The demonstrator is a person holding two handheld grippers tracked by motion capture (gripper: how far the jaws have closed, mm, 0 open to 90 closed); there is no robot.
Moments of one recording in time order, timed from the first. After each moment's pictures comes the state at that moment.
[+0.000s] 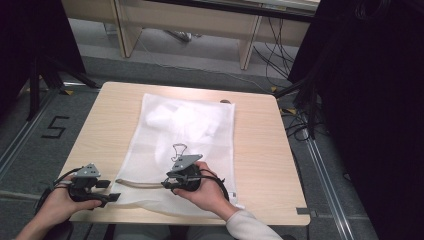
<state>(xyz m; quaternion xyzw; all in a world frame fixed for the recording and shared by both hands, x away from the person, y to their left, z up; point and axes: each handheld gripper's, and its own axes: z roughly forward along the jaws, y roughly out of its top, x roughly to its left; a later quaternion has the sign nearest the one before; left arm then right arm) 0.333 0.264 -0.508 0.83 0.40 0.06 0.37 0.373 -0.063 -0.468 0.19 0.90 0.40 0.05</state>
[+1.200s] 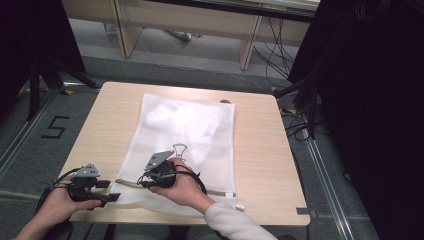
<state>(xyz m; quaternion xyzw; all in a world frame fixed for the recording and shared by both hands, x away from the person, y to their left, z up) 0.333 0.266 -0.508 0.83 0.41 0.05 0.37 0.380 0.001 -0.469 0.14 0.91 0.39 0.04</state>
